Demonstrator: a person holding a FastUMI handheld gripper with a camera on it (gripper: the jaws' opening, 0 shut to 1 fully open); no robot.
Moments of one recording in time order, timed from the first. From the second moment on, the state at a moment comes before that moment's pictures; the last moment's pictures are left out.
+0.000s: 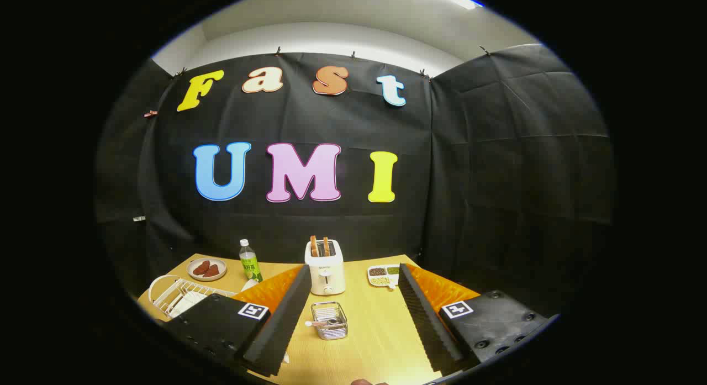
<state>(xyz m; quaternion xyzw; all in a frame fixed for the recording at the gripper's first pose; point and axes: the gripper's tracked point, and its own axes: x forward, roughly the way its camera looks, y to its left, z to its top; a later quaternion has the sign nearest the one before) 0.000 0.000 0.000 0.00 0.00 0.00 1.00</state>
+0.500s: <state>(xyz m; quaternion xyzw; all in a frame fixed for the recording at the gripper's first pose) -0.001 0.015 -0.001 -0.02 0.00 0.02 1.00</state>
